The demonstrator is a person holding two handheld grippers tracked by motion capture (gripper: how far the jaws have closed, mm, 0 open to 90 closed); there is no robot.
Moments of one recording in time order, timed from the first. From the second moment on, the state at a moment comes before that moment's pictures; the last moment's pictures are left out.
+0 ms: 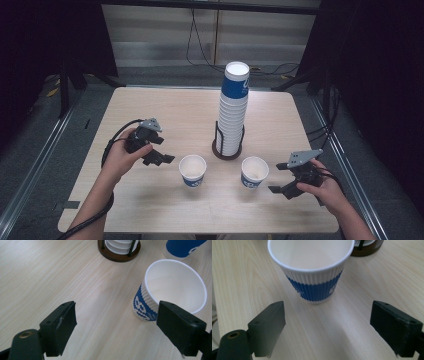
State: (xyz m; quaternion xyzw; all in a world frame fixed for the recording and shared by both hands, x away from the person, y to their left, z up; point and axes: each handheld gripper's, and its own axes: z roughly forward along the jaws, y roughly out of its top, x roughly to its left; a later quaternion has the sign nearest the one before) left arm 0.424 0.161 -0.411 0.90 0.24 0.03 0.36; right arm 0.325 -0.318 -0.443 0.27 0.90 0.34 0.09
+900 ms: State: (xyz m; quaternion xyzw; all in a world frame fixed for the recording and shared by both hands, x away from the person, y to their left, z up) left arm 0.419 0.193 -0.458 0.89 0.28 0.02 0.37; right arm 0.310 -0.335 -0.475 0.31 0.89 0.33 0.09
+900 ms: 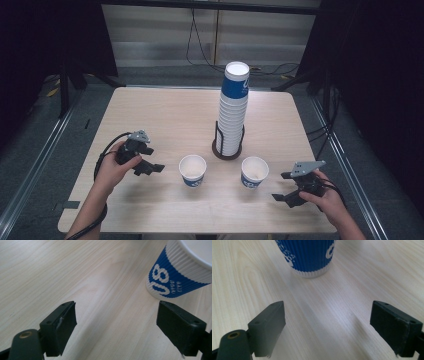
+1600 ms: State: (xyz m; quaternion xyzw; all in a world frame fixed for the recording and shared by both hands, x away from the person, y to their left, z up) left arm 0.421 0.210 -0.491 0.89 0.29 0.03 0.35; right arm 0.307 -0.342 -0.490 0.32 0.89 0.32 0.10
